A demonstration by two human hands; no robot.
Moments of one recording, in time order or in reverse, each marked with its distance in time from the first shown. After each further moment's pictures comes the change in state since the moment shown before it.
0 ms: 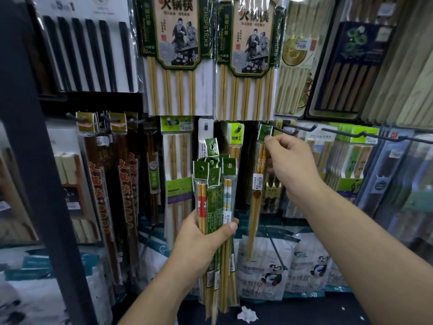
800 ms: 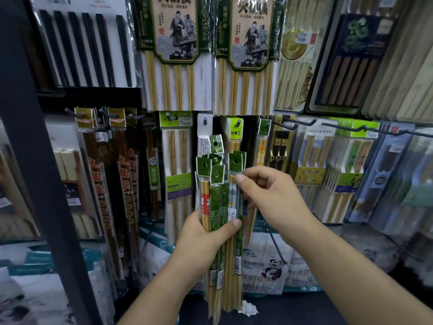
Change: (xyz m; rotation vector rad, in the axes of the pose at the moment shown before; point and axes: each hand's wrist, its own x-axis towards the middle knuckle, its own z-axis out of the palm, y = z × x) left_hand -0.003 -0.002 0.005 -0.100 -0.062 0.068; right_hand -0.070 0.018 0.007 0.037 -0.286 -0.039
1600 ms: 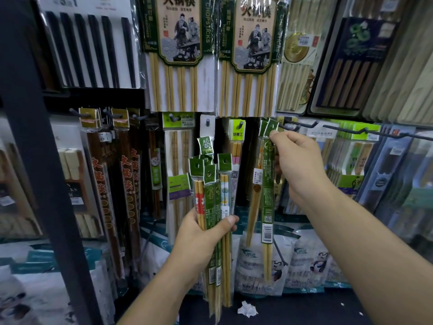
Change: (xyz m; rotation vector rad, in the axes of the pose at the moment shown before) left_hand 0.002 -0.004 -0.006 0.058 0.080 -0.032; right_hand 0.050 -0.031 -0.023 0.125 0.335 0.050
